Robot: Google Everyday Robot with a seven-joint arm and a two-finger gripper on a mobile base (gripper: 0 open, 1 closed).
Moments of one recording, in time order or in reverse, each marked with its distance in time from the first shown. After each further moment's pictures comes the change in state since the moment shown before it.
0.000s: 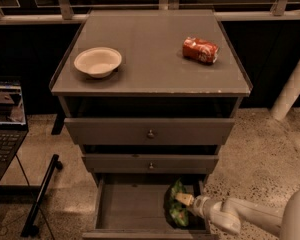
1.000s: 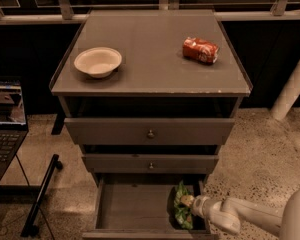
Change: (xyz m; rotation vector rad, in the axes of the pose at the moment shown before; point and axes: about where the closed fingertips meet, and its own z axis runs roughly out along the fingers) arm 0.000 0.000 0.001 0.001 0.002 -0.002
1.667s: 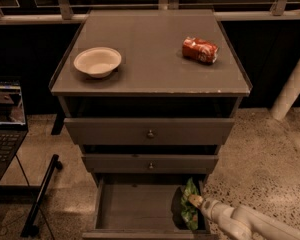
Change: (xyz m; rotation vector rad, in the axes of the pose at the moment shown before) arm -0.016 -0.003 -0.046 -0.036 -0.129 0.027
